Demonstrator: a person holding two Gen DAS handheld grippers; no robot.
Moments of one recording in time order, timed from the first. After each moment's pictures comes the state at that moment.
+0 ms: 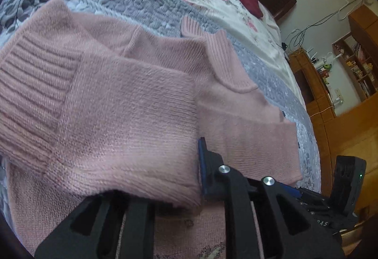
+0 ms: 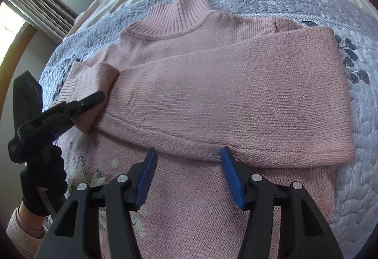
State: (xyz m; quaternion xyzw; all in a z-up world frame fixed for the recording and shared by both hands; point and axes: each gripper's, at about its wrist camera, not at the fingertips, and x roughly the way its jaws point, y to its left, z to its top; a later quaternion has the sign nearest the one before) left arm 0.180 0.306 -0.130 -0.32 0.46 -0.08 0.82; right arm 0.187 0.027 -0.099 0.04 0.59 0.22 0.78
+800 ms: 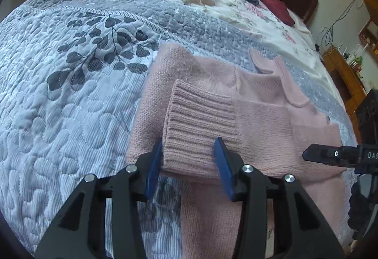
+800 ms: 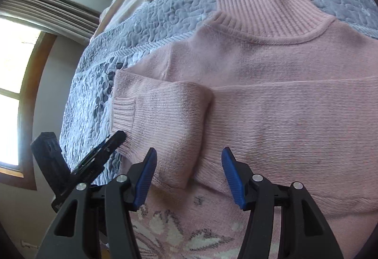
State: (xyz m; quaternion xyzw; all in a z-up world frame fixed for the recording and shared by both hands) left arm 0.132 0.410 -0.104 -0.21 0.45 0.04 0.87; right arm 0.238 0.162 -0.100 0.13 0.64 0.30 0.70
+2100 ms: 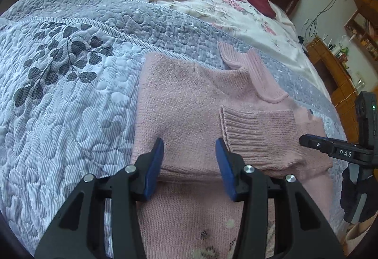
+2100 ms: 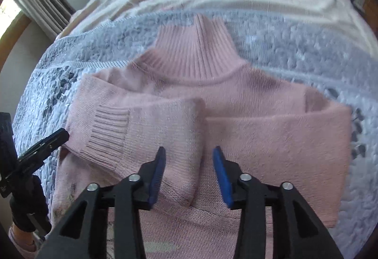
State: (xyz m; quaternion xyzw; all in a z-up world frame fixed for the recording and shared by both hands) left arm 0.151 0.377 -0.084 -0.22 0.45 -0.01 0.86; right arm 0.243 0.095 -0.058 -0.03 0.55 0.20 0.81
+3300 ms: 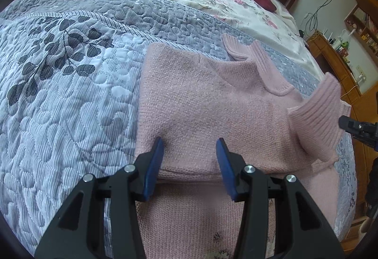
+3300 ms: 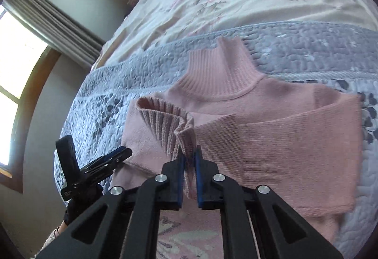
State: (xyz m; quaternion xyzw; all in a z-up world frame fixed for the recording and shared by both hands) left arm 0.161 0.376 -0.104 -0.20 0.47 -0.02 0.86; right arm 0.238 0.049 -0.023 0.12 0.54 0.27 0.79
